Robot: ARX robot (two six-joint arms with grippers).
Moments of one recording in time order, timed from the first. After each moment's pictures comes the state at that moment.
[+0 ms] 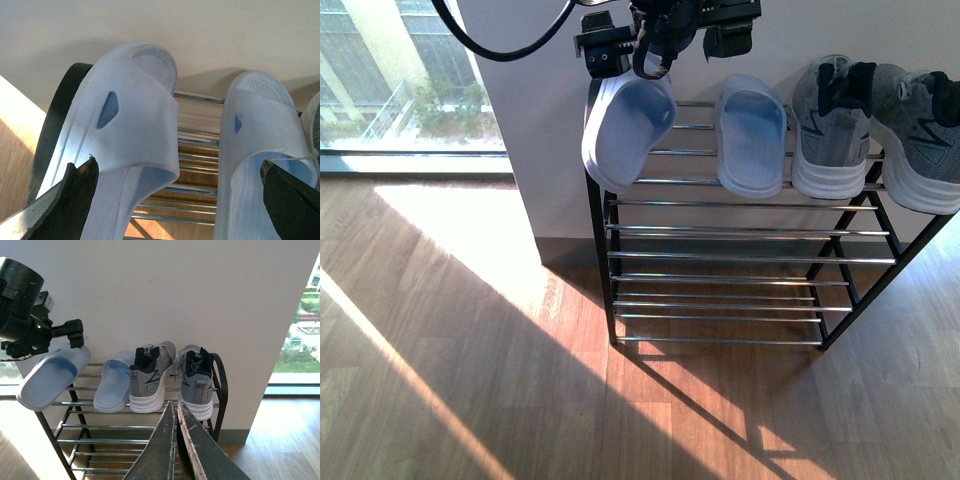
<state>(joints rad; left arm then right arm) -0.53 2.61 2.14 -0.19 -0.29 -0.50 0.00 0.01 0.02 0.00 0.00 0.00</state>
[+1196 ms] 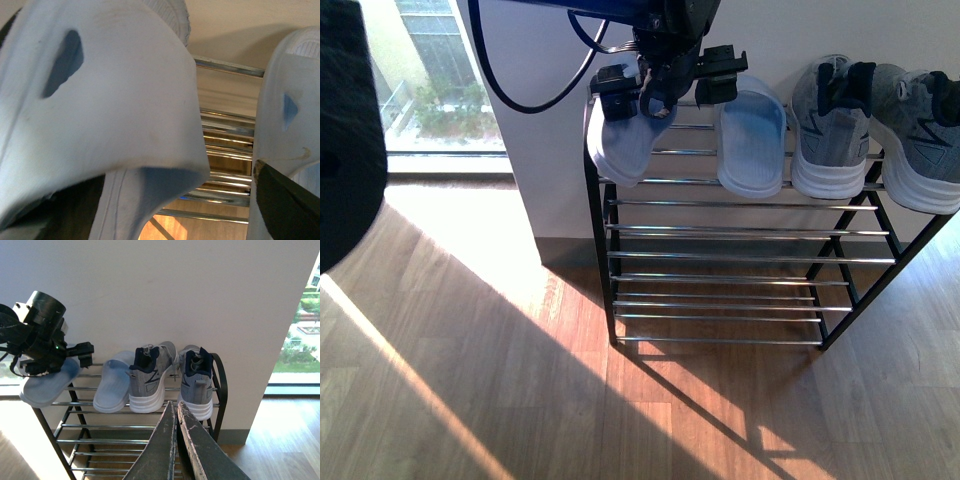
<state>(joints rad) -0.51 2.93 2.61 -0.46 -0.25 -0.53 0.00 0.01 0.02 0.00 0.00 0.00</state>
